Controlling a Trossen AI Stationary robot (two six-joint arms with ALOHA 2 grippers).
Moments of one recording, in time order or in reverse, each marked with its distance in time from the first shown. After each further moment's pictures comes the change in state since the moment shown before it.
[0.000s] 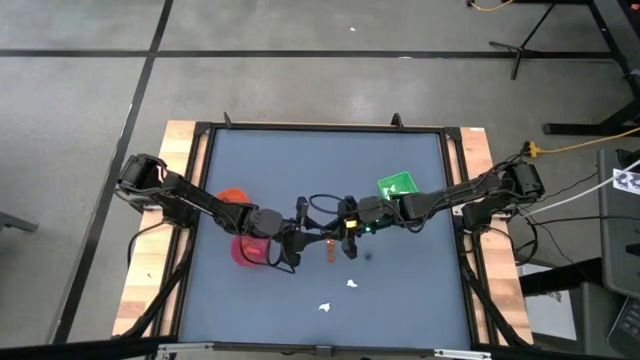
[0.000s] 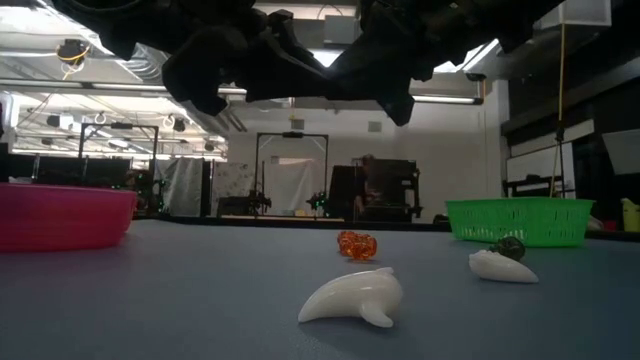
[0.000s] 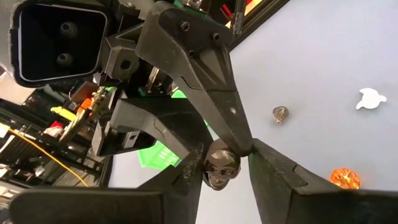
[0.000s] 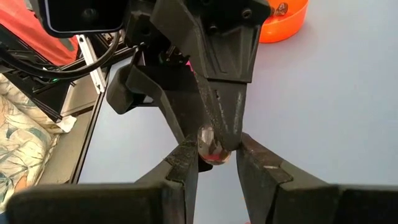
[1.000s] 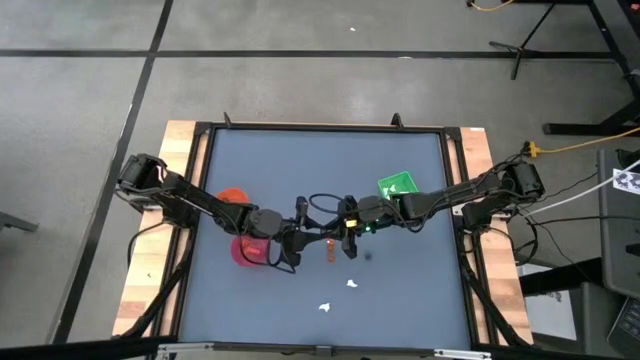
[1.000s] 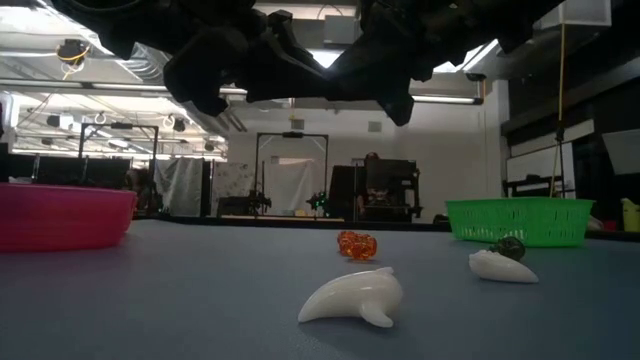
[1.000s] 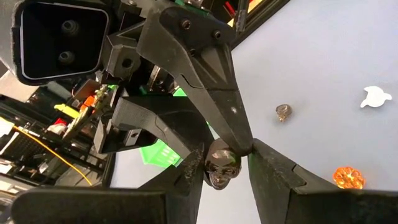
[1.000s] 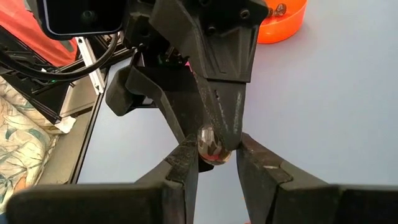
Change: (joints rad) left arm 0.000 0.000 0.000 0.002 -0.021 -0.001; right arm 0.000 0.000 0.000 0.001 0.001 0.000
